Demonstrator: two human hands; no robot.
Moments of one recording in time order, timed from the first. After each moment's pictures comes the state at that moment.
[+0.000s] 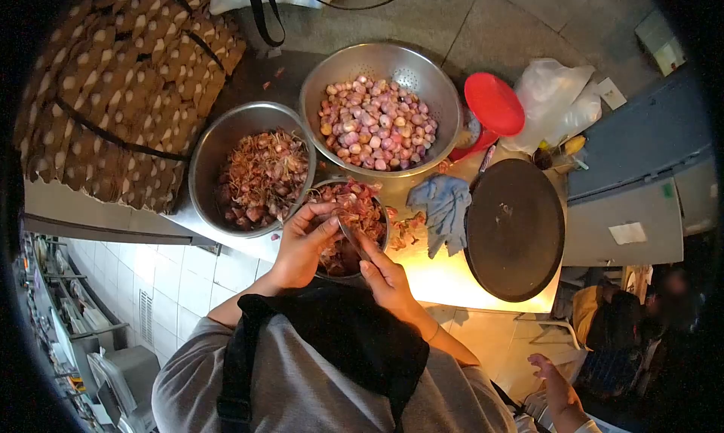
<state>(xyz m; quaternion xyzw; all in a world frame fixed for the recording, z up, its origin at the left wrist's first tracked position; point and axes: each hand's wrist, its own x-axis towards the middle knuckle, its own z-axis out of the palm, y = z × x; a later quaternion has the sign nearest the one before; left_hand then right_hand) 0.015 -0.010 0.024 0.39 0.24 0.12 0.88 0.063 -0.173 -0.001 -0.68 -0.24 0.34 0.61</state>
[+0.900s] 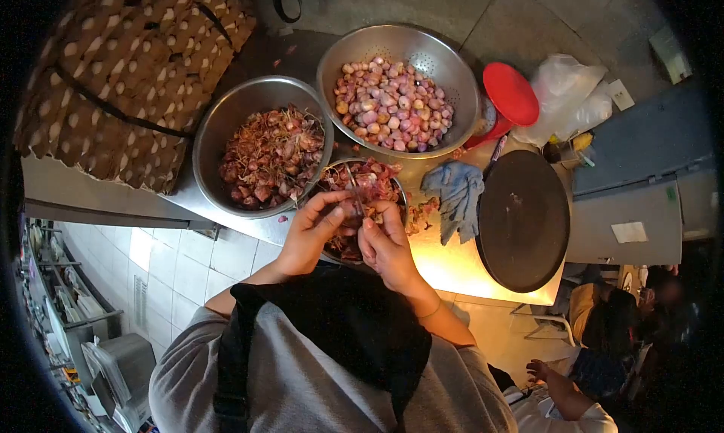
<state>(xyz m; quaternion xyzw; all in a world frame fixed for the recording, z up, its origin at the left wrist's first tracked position) -0.009 0.005 -0.005 0.45 0.17 0.07 0.87 0.061 -0.129 0.010 -0.48 -0.12 0.46 0.74</state>
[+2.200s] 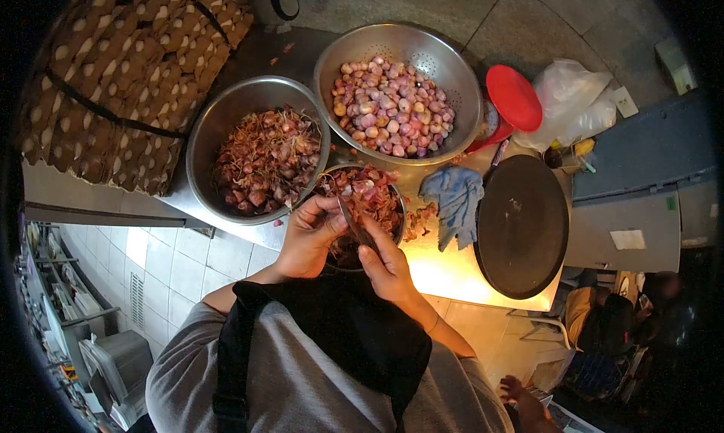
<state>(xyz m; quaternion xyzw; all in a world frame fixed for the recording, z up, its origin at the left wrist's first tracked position) 0.003 -0.003 -0.014 0.37 0.16 0.17 0.90 0.056 -0.145 -0.009 -0.61 -0.24 0.35 0.67</state>
